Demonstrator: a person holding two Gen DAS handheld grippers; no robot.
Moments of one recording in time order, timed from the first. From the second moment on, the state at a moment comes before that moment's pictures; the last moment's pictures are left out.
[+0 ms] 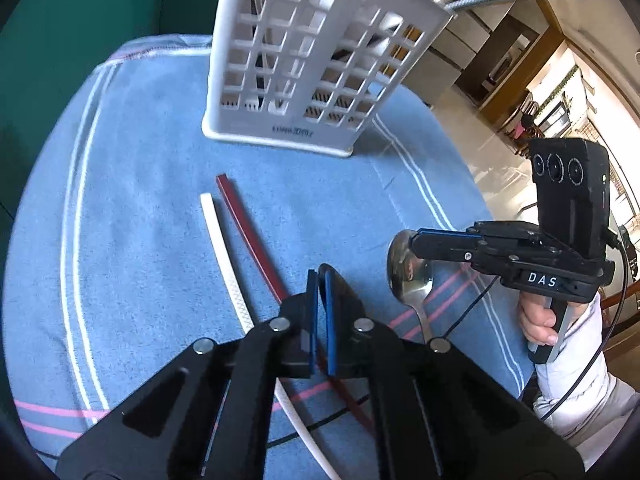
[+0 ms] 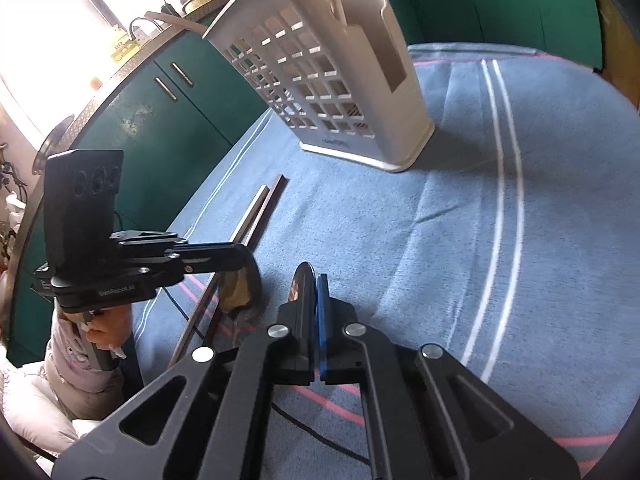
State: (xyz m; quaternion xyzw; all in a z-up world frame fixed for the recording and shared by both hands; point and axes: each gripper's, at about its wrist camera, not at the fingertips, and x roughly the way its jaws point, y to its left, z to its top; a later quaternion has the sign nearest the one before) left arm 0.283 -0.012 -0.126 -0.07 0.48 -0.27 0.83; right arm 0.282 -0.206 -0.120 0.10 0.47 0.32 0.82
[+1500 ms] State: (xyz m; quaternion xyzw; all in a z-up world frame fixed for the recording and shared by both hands) left arm 0.373 0.003 0.092 0.01 0.18 0.06 0.98; right arm 0.354 -0.130 0.093 -0.18 0.11 -0.06 0.98
